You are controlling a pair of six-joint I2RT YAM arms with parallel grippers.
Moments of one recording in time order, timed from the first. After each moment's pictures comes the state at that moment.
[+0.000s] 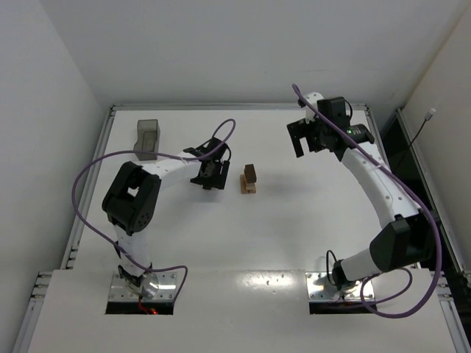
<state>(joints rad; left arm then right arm) -0.54 1.86 1.26 -0.51 -0.21 -0.30 0.24 1.48 1.39 -0.66 0.07 -0.18</state>
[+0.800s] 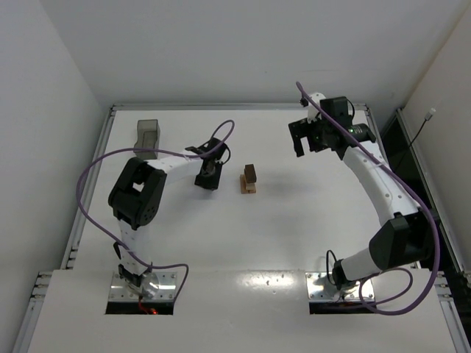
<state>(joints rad) -0.51 1.95 1.30 -0.53 -0.20 -0.31 0.21 1.49 1.39 -0.66 0.01 -0.16</state>
